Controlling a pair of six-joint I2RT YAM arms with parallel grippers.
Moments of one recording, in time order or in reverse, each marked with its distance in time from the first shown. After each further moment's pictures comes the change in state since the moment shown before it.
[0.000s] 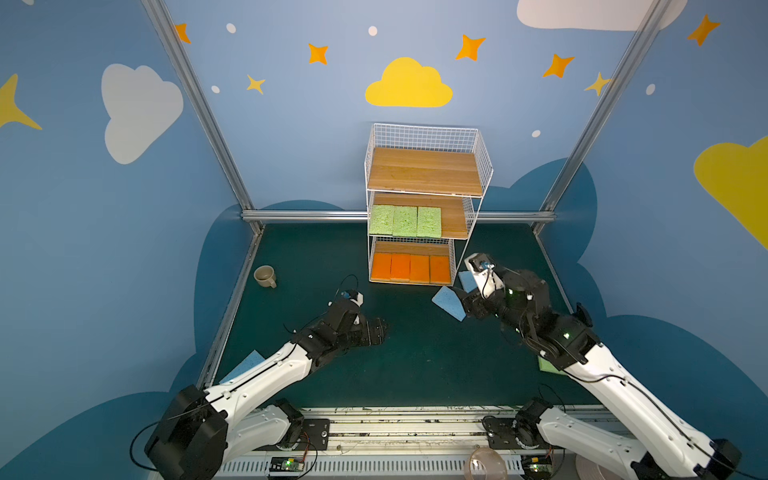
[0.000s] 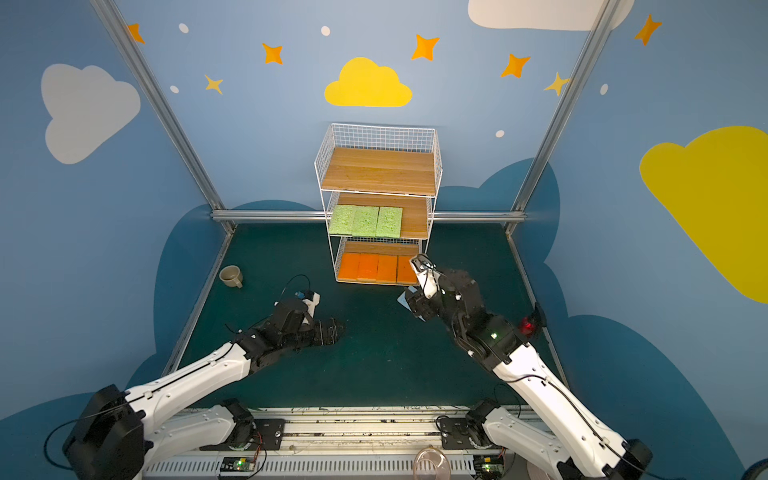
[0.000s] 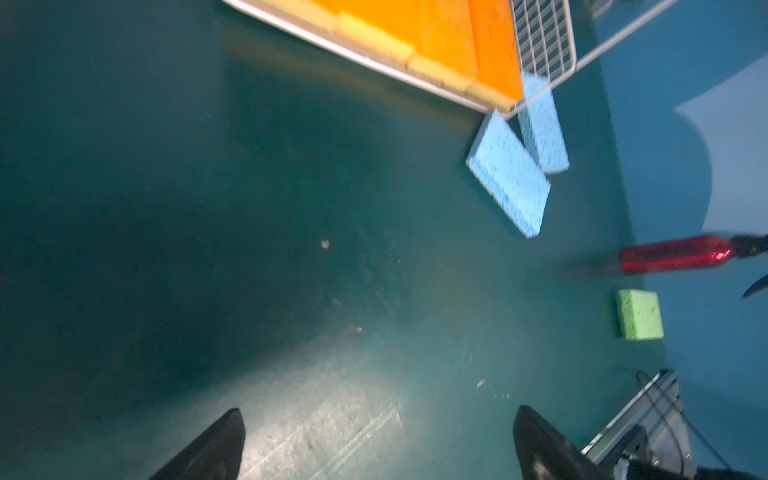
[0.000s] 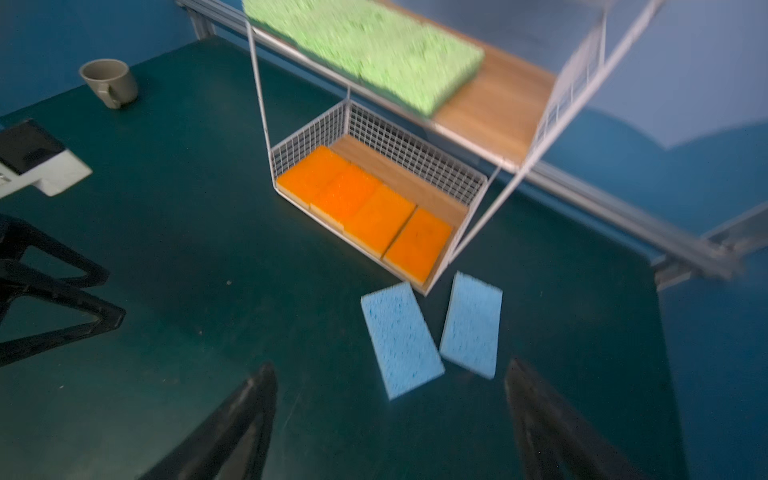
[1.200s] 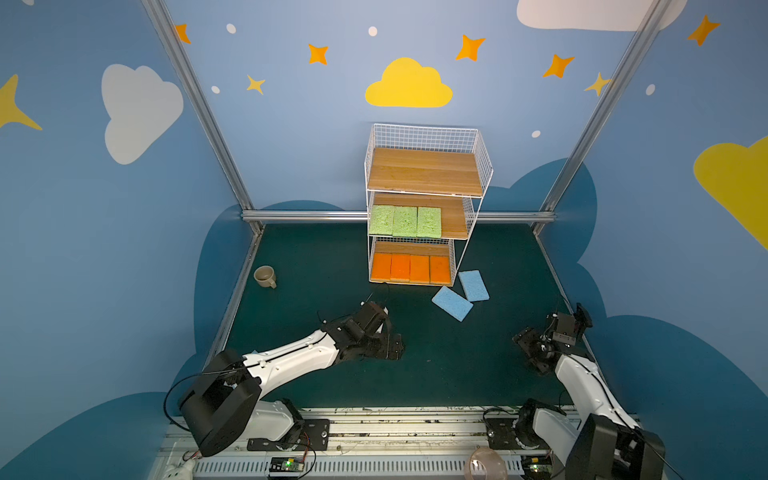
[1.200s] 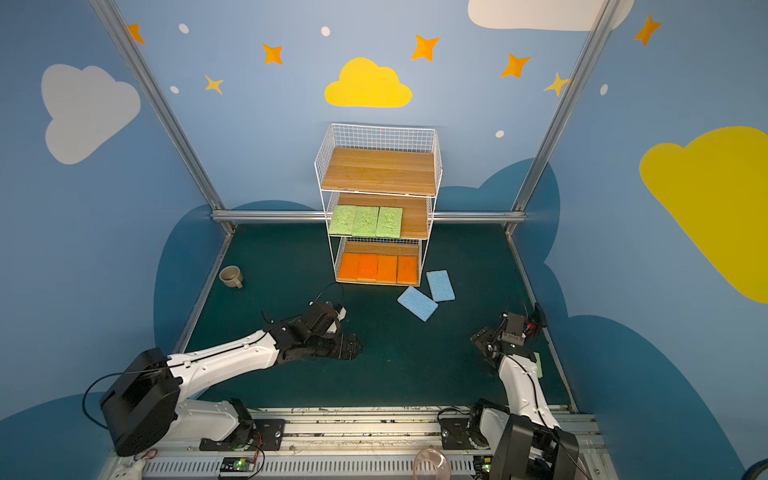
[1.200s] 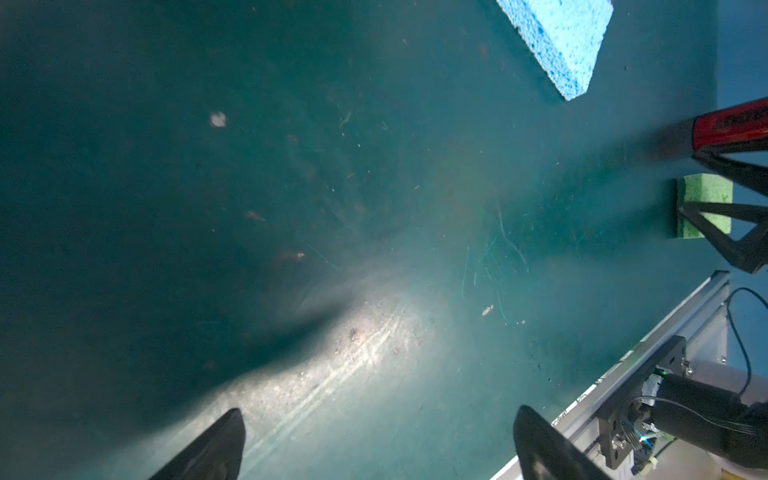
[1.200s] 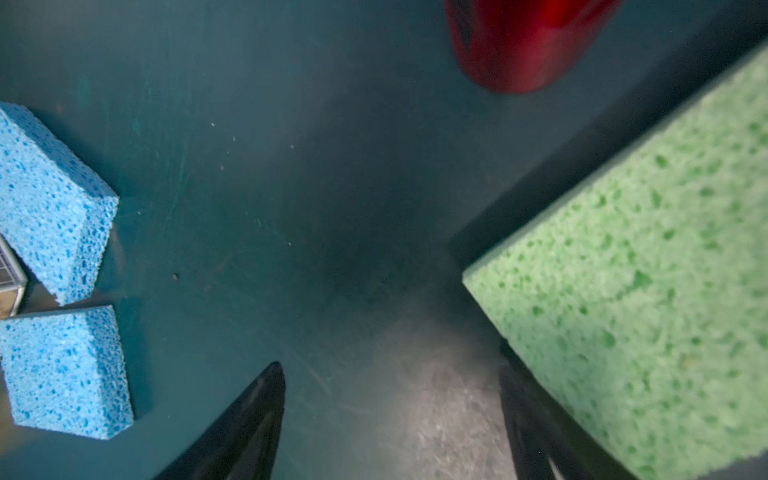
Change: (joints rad) left arm -0.104 0.211 0.121 -0.103 0.093 0.019; right arm -0.918 0.183 -0.466 0.082 -0.286 0.622
